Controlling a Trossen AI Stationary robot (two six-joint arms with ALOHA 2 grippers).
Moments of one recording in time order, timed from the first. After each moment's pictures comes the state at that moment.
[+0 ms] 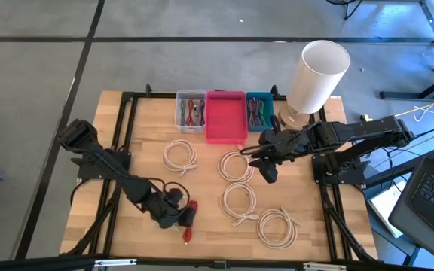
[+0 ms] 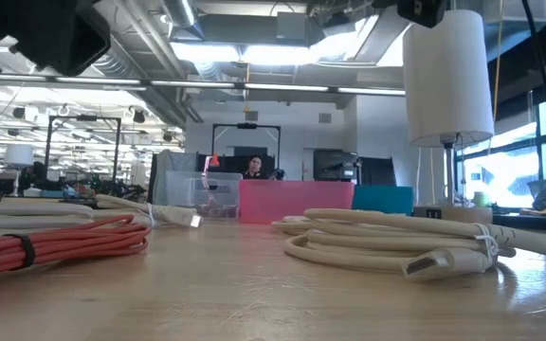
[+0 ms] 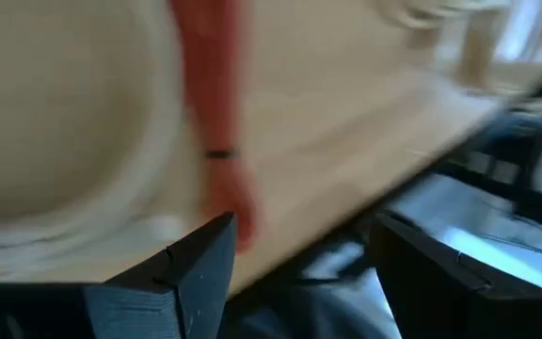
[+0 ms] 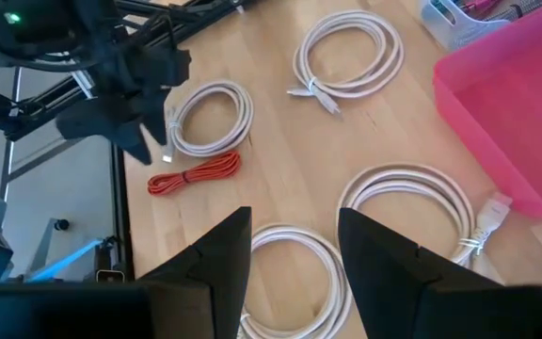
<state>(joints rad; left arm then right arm) -0.65 1.57 0.92 -0.25 -0.15 -1.97 0.22 1.26 1.28 -0.75 0.11 0.63</state>
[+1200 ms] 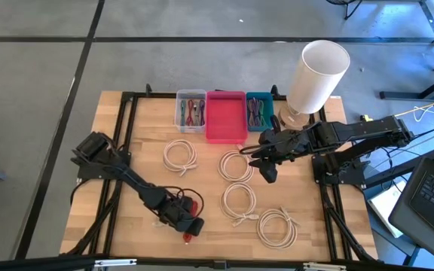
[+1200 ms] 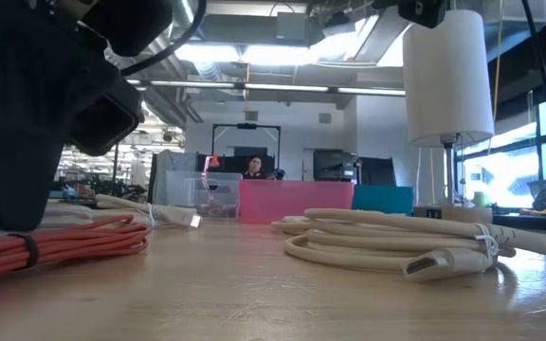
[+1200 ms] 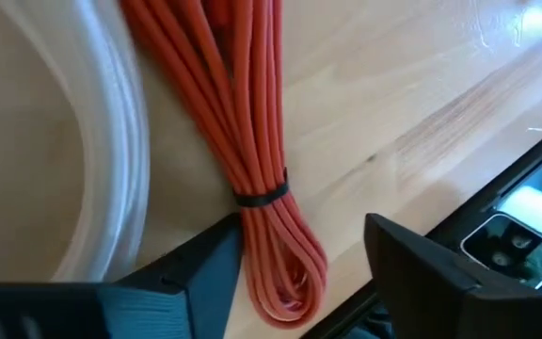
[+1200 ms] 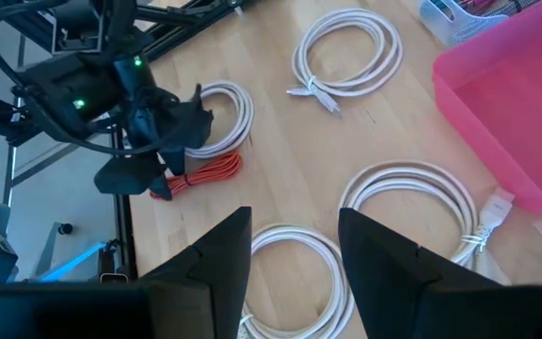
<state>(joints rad) -0.58 1.85 0.94 -0.11 0.00 -1.80 0.22 1.26 1.28 -0.75 0.11 0.65</state>
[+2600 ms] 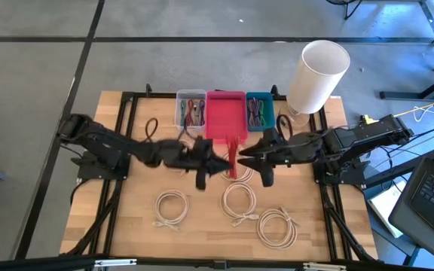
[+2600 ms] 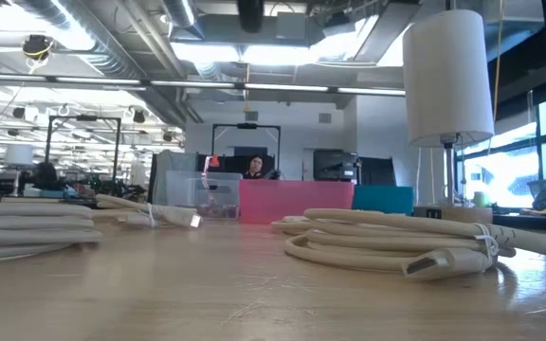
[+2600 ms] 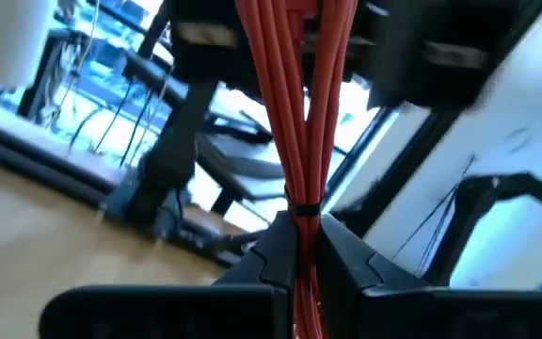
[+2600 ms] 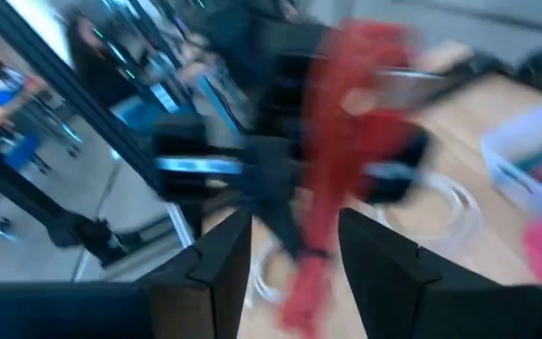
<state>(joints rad) -0.19 1.48 0.93 0.65 -0.13 -0.55 0.33 1.26 1.28 -0.34 0.31 0.62</state>
